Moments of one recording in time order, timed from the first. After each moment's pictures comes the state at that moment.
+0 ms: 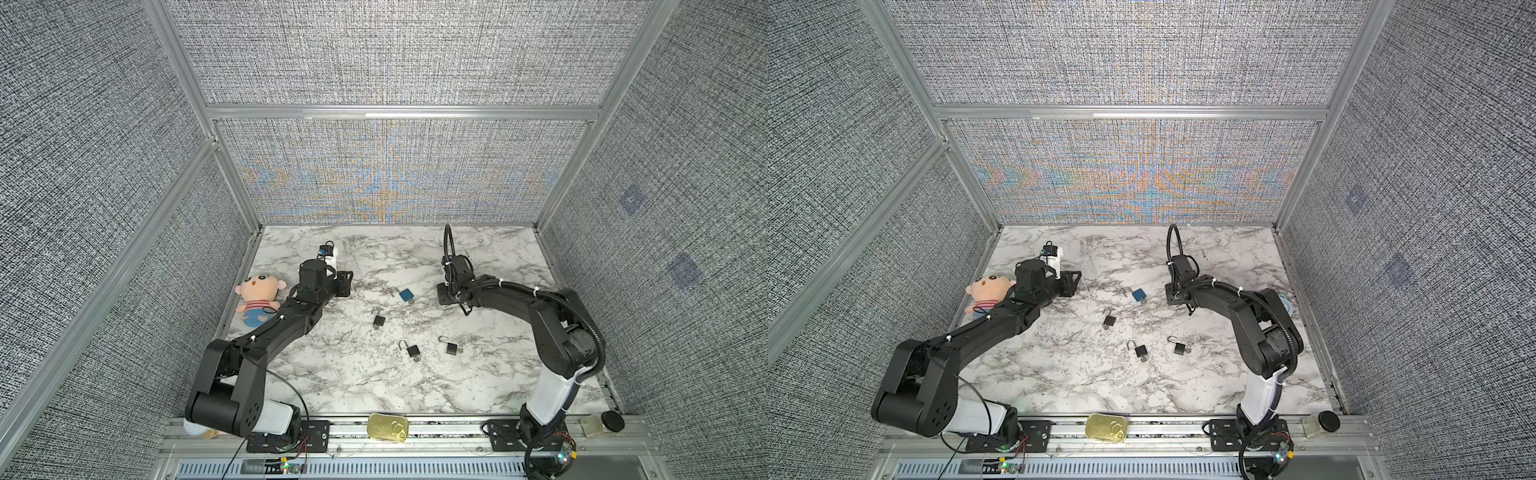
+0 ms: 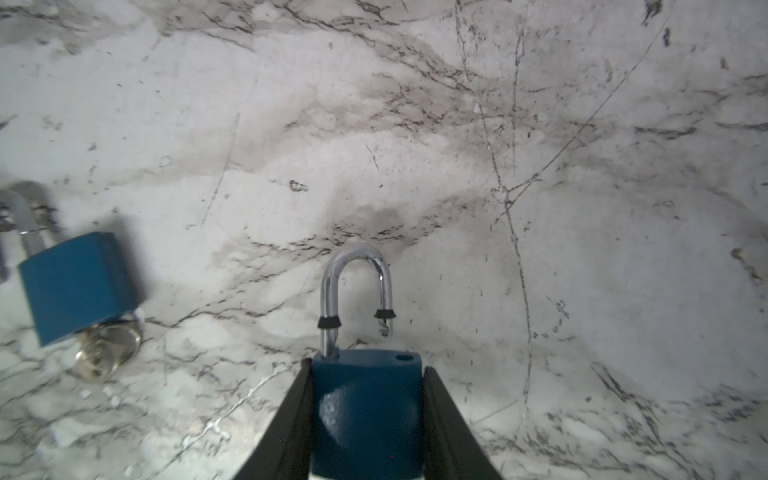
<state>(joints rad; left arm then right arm) -0.31 1.46 0.76 0.21 0.23 -0.29 0.45 1.80 1.10 -0.30 0.15 0.22</state>
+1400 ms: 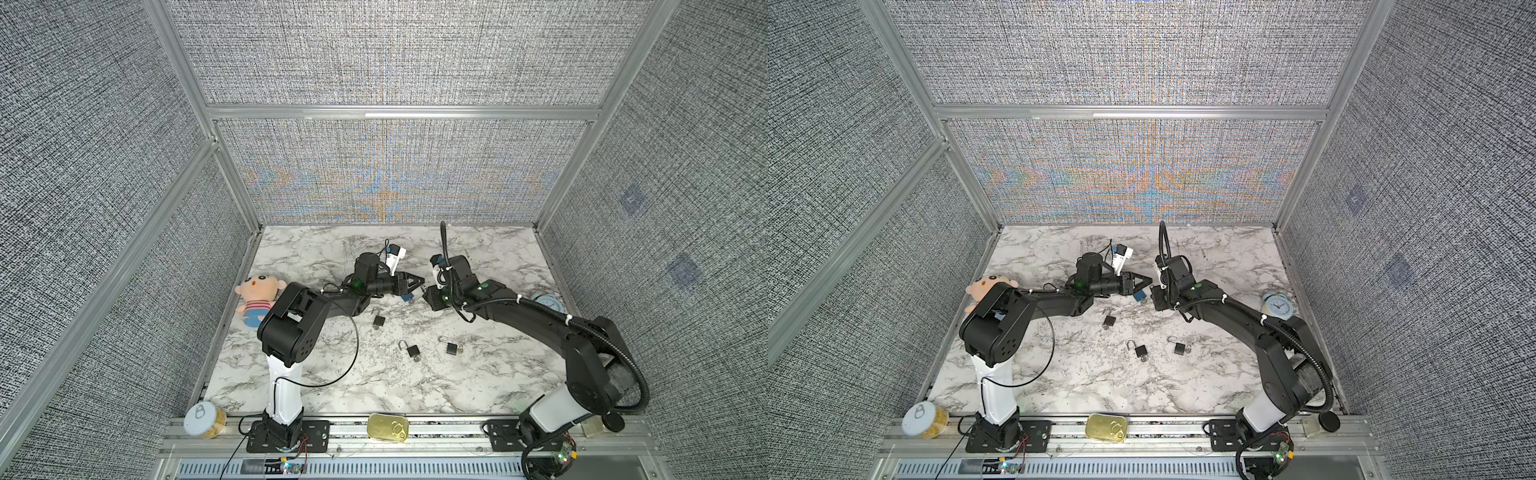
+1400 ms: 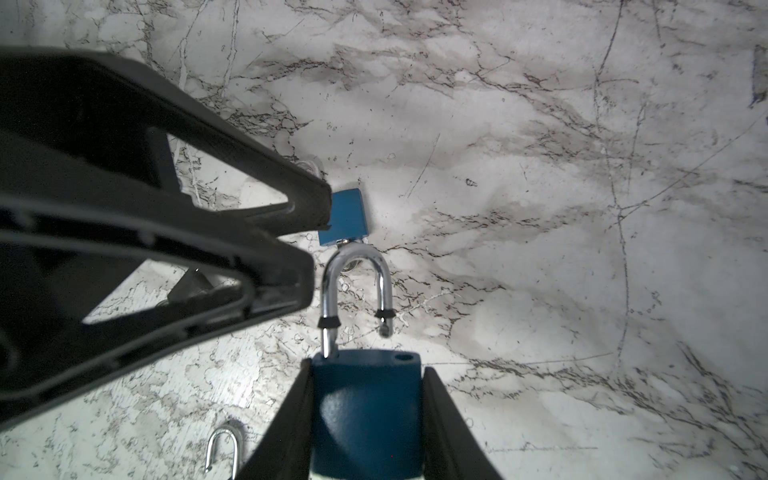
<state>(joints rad) -0.56 1.98 1.06 0.59 0.74 -0.61 0.58 1.58 1.07 -0.37 0.02 0.24</state>
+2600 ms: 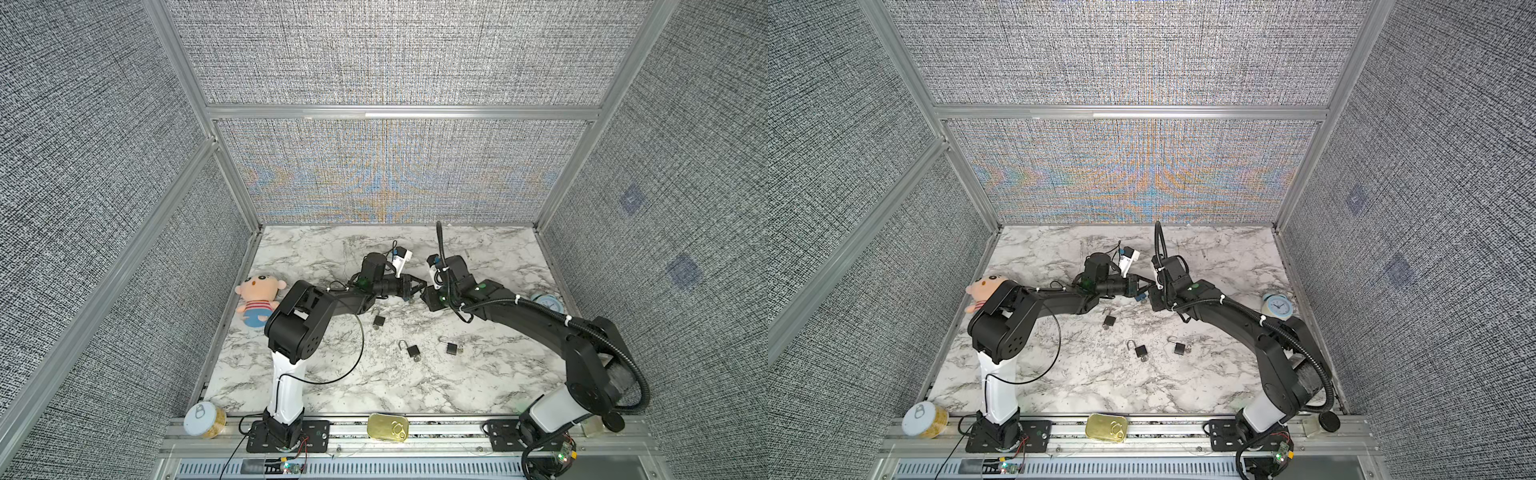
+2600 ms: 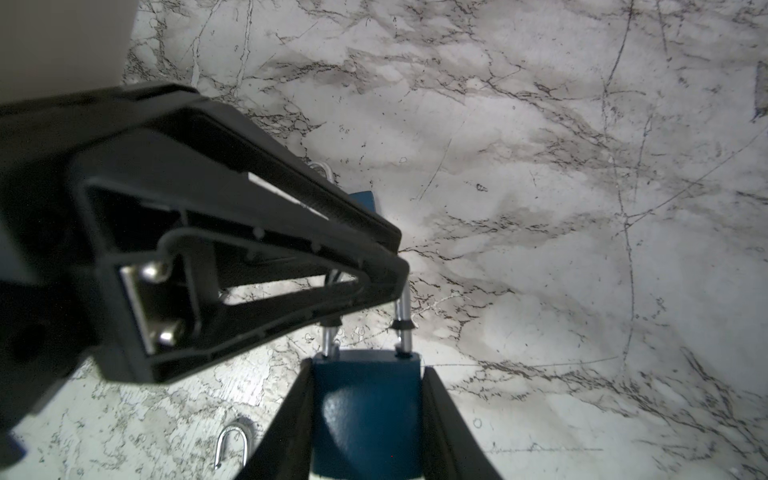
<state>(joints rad) -0.59 2.03 1.13 0.53 0.76 -0.59 0.61 1.58 1.09 -0.39 0.04 0.23</state>
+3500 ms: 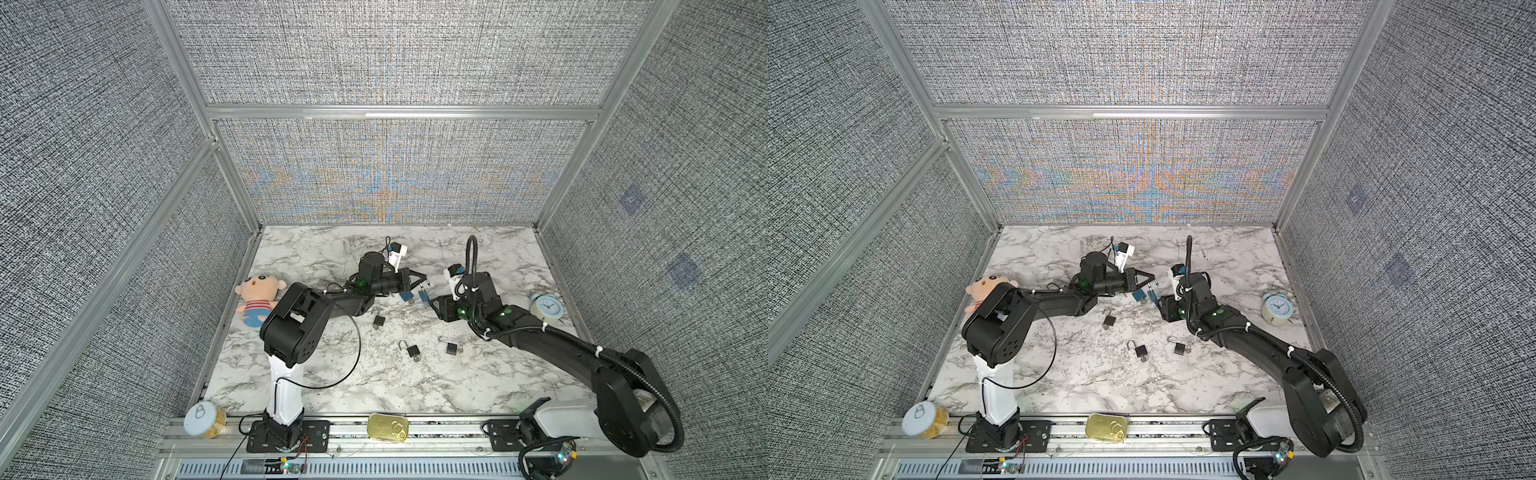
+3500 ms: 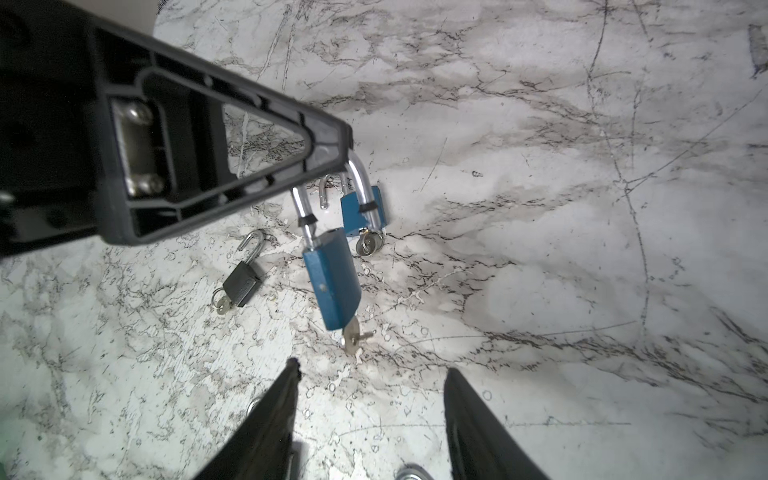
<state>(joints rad) -0.59 1.97 1.10 0.63 0.70 -0.82 0.53 1.33 0.74 -0.08 -0.11 0.31</state>
